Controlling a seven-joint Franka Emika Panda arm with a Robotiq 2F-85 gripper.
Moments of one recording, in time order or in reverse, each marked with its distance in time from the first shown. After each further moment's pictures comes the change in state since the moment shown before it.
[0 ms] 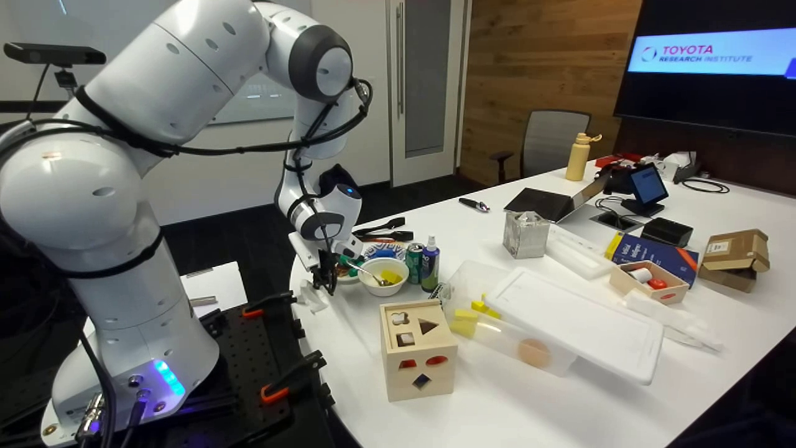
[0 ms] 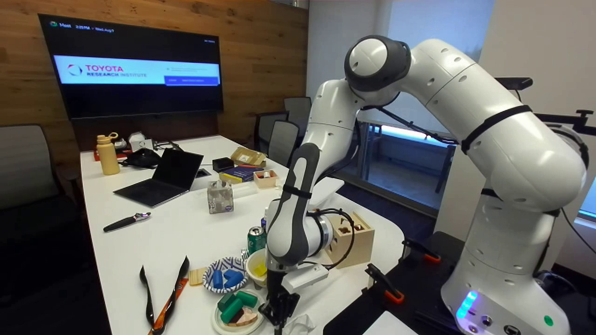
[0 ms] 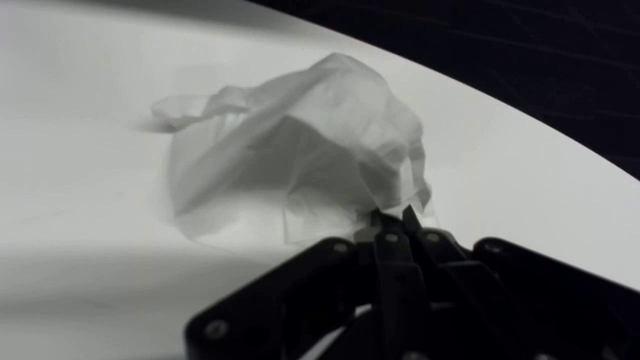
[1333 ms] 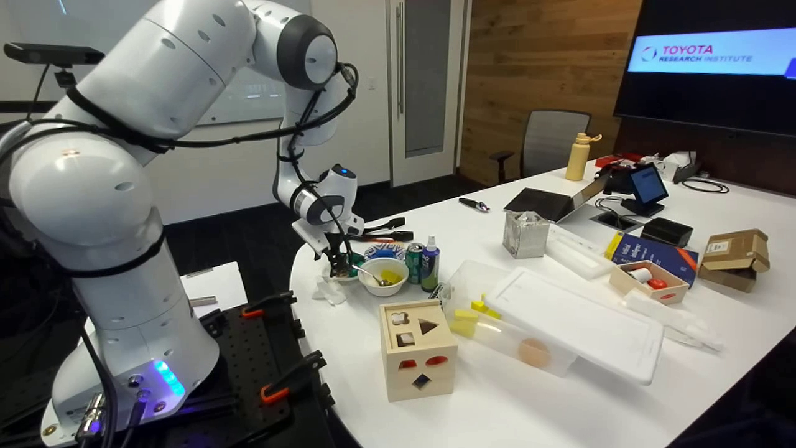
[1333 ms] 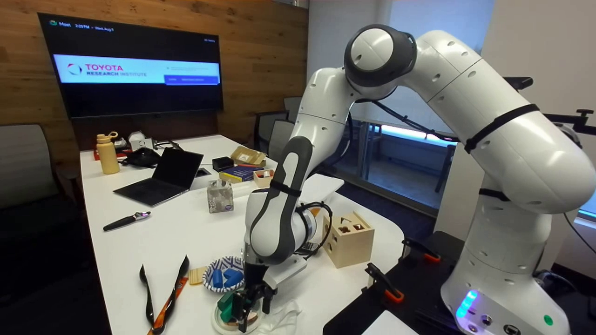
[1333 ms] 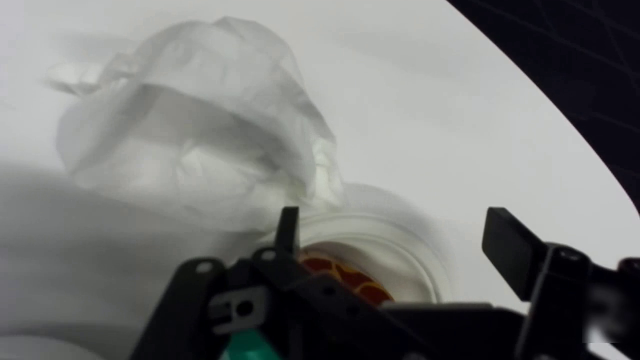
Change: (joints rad) arm 0.135 -0.053 -0.051 0.085 -0.057 0.000 -0.023
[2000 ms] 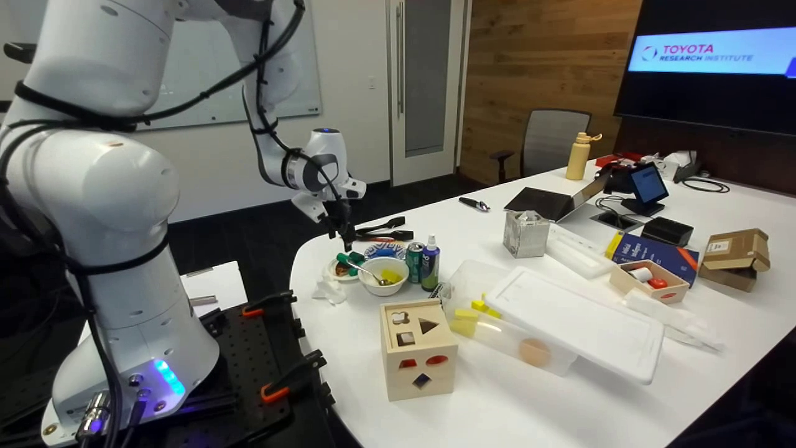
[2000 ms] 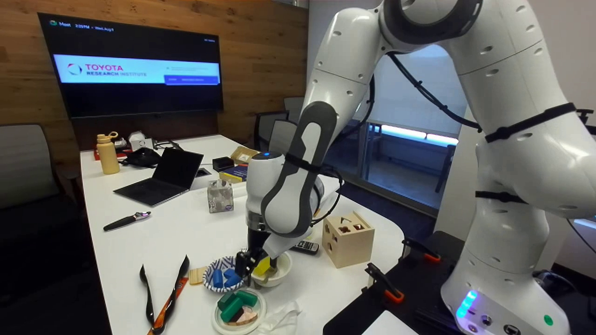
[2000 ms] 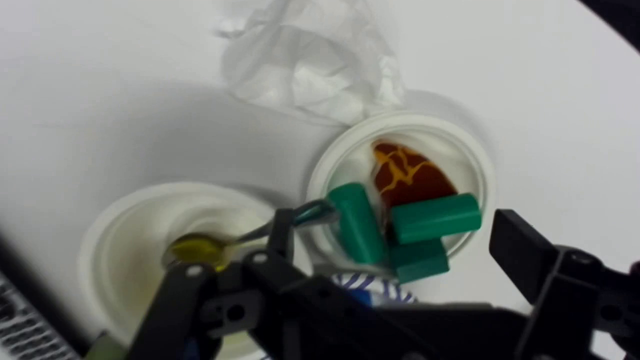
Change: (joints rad) arm 0.354 -0.327 -0.346 -0.167 -0.058 -0.021 0.291
